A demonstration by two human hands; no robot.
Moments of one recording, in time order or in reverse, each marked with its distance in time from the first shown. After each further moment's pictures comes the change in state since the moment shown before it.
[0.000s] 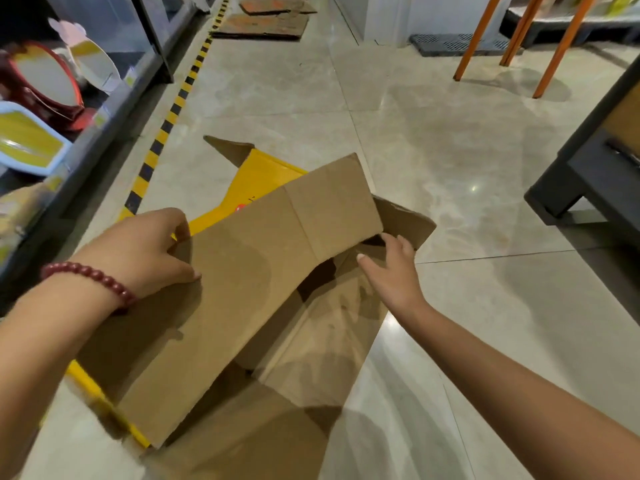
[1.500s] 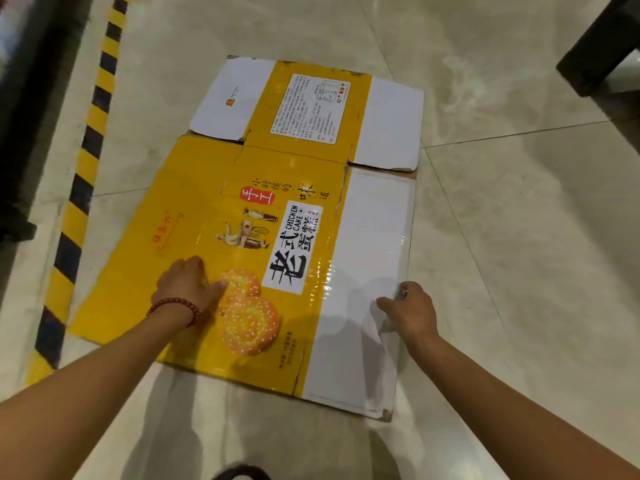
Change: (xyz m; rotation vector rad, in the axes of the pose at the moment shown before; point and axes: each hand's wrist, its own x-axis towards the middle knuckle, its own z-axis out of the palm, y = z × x) left_hand 0.003 -0.159 0.292 -0.042 -0.195 -0.158; right_hand -0.161 0.146 0.105 -0.052 -0.020 0.569
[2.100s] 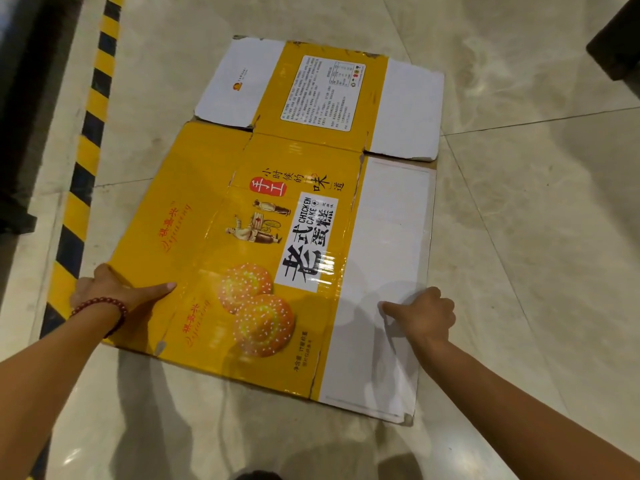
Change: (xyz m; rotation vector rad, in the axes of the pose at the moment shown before) left_hand 0.028 -0.097 -0.031 -0.123 -0.026 -0.455; right_hand 0.003 -0.004 0.025 -0.233 0.094 0.190
